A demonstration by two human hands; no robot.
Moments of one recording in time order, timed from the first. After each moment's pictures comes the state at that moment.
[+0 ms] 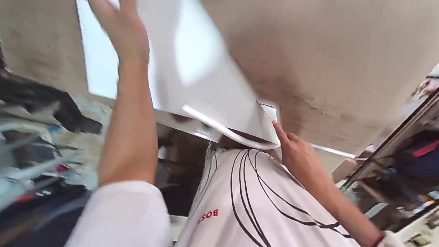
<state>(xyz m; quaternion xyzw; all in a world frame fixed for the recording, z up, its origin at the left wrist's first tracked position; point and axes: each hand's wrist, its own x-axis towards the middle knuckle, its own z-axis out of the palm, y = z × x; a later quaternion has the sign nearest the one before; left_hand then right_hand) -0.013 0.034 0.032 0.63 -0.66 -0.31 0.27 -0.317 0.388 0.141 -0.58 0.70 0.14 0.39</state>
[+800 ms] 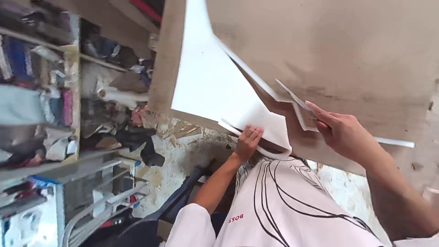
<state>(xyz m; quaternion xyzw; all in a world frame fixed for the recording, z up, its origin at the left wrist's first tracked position) -0.010 0.364 0.011 0.27 -0.93 -0.13 0.19 -0.342 0.429 0.181 -0.65 0.69 -0.14 0.28</state>
